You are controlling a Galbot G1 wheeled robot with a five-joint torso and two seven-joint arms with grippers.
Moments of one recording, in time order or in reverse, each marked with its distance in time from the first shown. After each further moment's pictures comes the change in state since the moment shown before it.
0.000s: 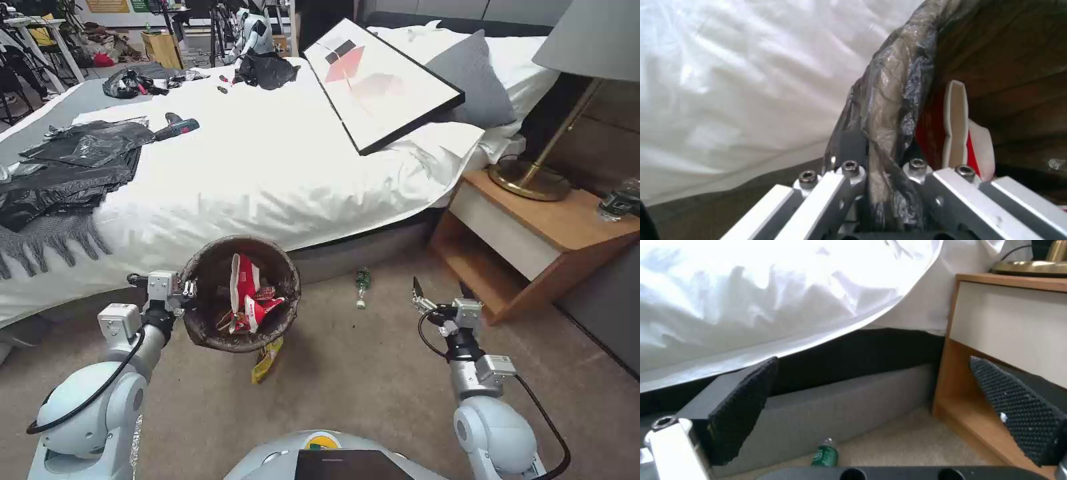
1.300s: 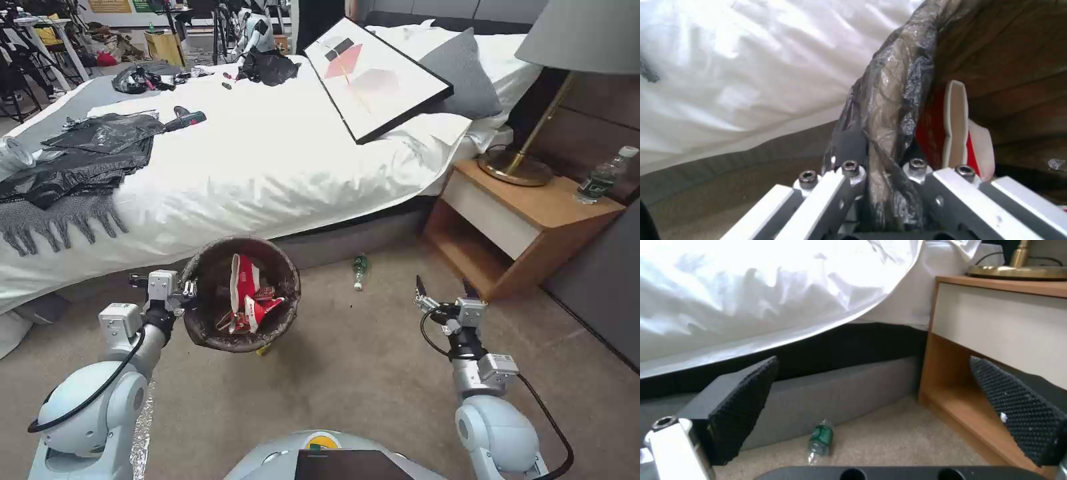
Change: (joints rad) left arm -0.002 0.002 0.003 0.005 0.000 0.000 -0.002; right arm 0.002 -0.002 0.007 0.005 -0.004 -0.001 0.013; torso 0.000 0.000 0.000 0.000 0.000
